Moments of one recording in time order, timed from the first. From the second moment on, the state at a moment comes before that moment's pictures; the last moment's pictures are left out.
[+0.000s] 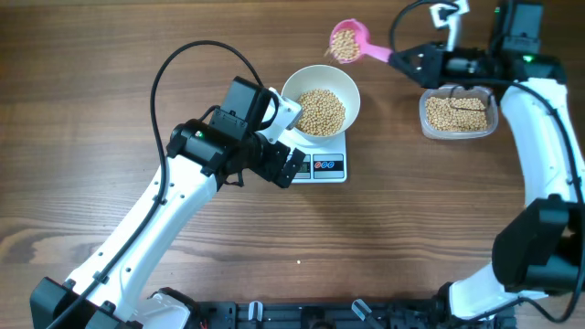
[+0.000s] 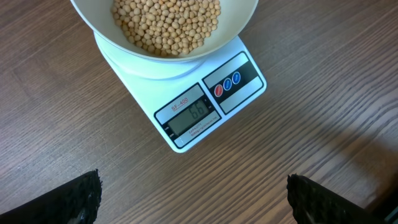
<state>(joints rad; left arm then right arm) -0.49 1.44 1.24 -0.89 0.18 0.08 -0.09 1.76 1.51 -0.68 -1.05 -0.13</state>
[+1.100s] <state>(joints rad) -0.49 1.44 1.24 -0.89 0.18 0.08 0.20 1.73 1.51 -0.79 -0.41 -0.18</state>
